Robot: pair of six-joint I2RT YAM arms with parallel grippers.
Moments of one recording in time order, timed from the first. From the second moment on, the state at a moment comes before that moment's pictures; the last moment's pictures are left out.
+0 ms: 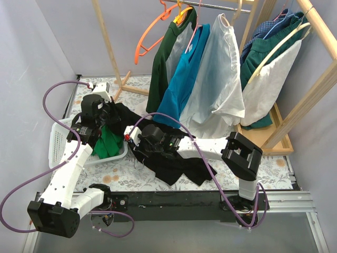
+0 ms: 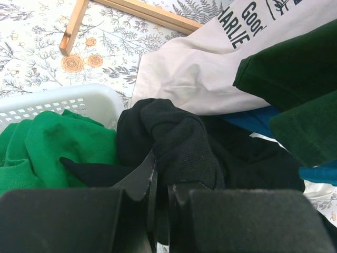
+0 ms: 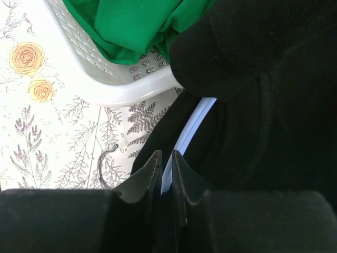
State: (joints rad) left arm -0.20 1.02 1.03 -0.47 0.02 -0.27; right arm 1.17 1.86 1.24 0.07 -0.09 -0.15
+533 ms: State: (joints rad) left arm -0.20 1.02 1.03 -0.46 0.02 -0.27; right arm 1.19 1.87 1.23 0.06 0.01 -0.10
